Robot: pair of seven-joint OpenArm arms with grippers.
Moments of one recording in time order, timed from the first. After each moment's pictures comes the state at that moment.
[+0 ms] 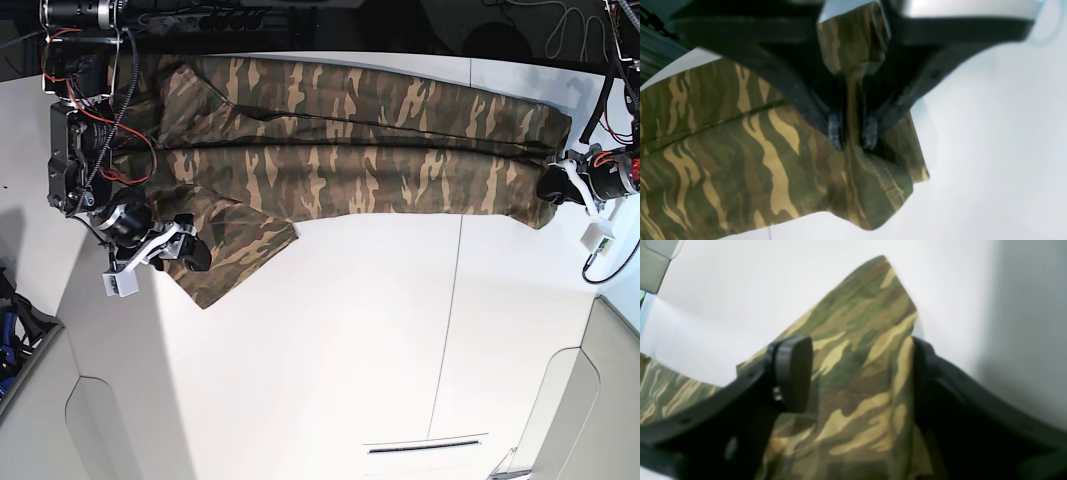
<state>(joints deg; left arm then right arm) 7.4 -37.5 -19.2 79.8 -49.9 -36.2 61.4 8.9 11.5 7.0 65.1 32.3 31.9 -37.5</state>
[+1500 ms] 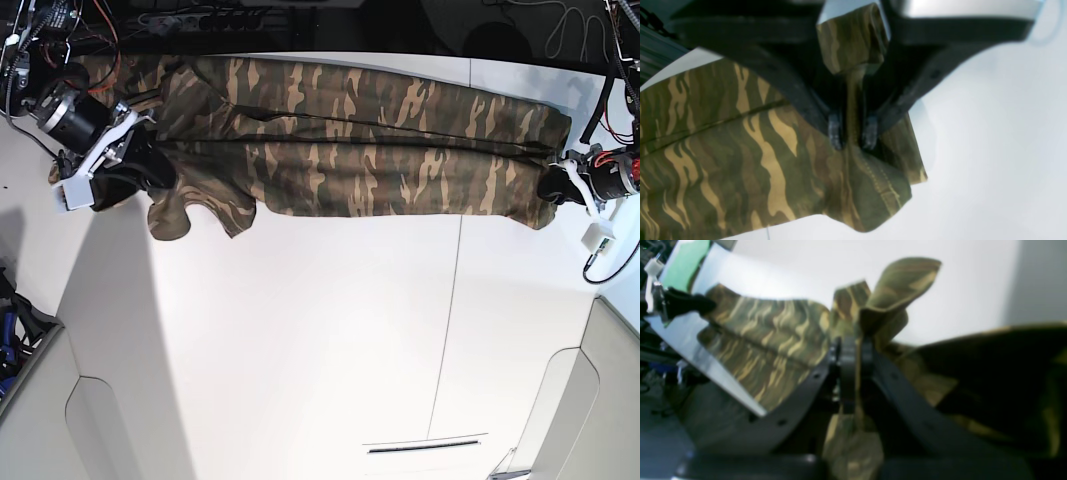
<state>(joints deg) 7.4 -37.6 -19.2 79.8 -49.9 -36.2 61.4 -21.5 11.5 21.5 110.6 53.9 32.8 -60.9</state>
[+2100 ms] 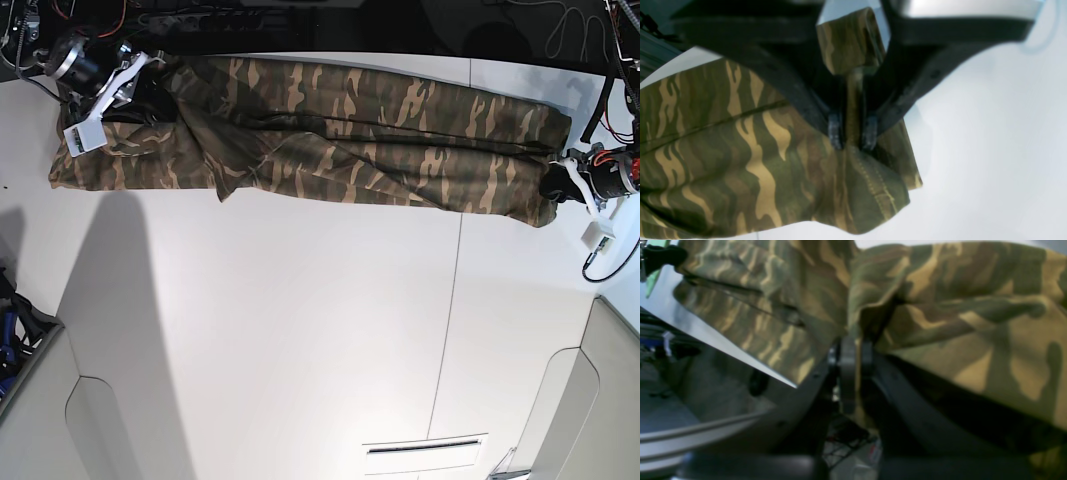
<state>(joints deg) 7.4 -37.6 -19.2 79.8 -48.2 -36.2 61.4 -31.5 11.5 21.5 112.0 48.4 32.8 -60.5</state>
